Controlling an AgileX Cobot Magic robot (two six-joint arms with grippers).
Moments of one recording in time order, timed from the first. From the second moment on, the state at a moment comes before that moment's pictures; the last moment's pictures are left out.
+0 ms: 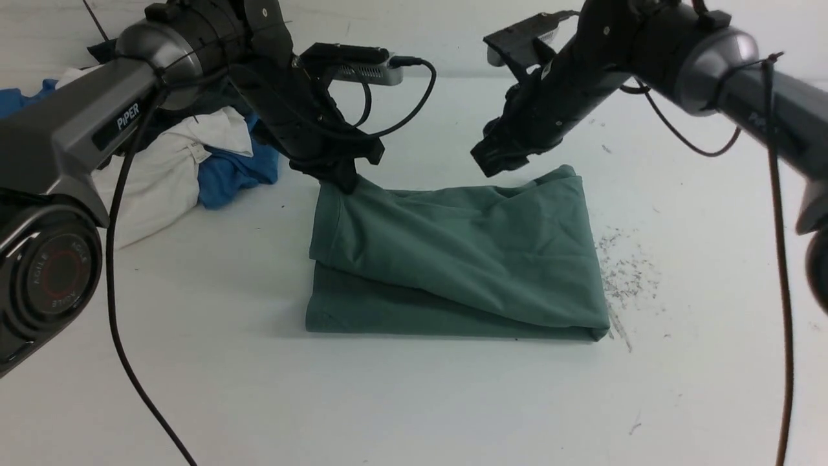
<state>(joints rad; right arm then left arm) 0.34 2.33 -2.19 0.22 1.05 -0.44 -0.25 2.24 -2.09 -0.29 1.13 0.23</state>
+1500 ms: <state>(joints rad) 0.34 2.33 -2.24 0.07 0.95 -0.42 -0.24 2.21 -2.10 -0.24 0.96 0.12</state>
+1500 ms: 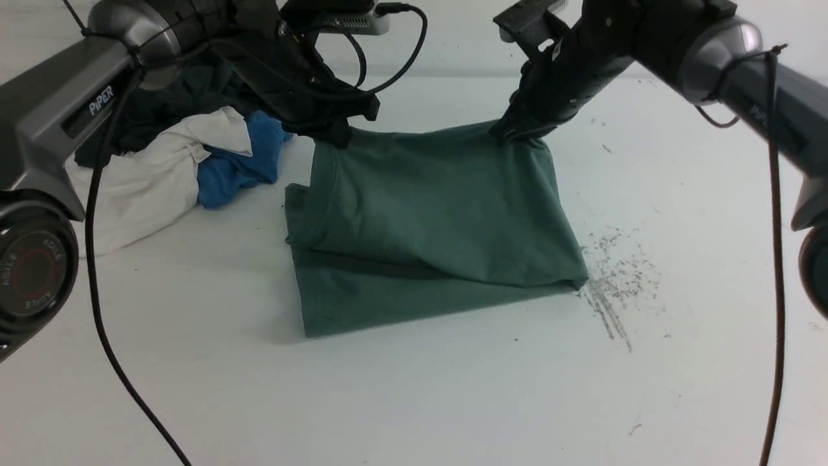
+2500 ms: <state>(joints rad) 0.35 2.49 -2.24 0.29 0.67 -0.48 -0.16 2.35 -2.09 0.03 0.99 -0.16</state>
